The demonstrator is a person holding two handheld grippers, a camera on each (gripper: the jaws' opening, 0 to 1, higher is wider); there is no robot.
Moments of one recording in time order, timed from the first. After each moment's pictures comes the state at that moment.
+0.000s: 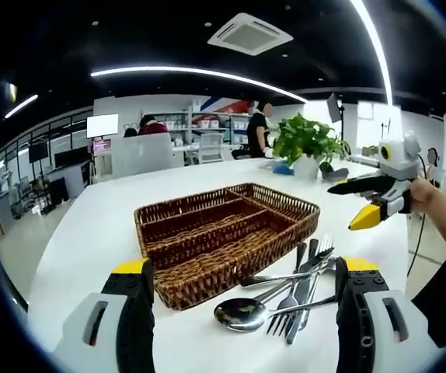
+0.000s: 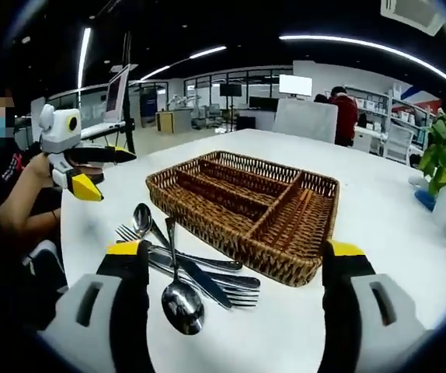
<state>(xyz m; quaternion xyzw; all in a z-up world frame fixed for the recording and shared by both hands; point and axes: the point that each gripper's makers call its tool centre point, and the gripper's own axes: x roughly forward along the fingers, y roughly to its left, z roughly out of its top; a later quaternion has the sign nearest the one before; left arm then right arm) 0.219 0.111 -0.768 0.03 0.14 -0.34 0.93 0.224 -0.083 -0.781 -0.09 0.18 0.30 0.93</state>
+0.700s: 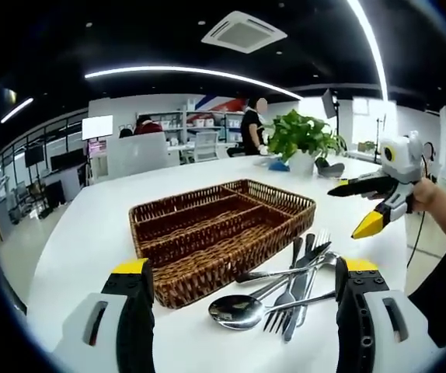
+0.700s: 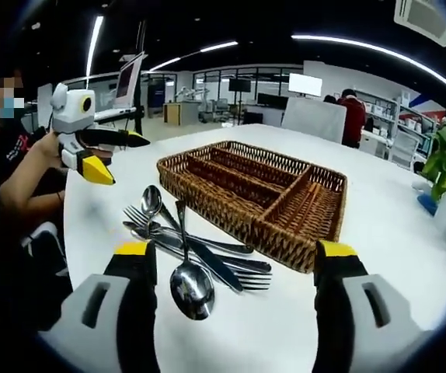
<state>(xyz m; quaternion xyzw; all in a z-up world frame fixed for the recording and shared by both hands) 0.216 0.104 -0.775 0.05 0.14 -0.35 0.92 0.204 -0.077 -0.805 -0.12 0.19 0.32 0.92</state>
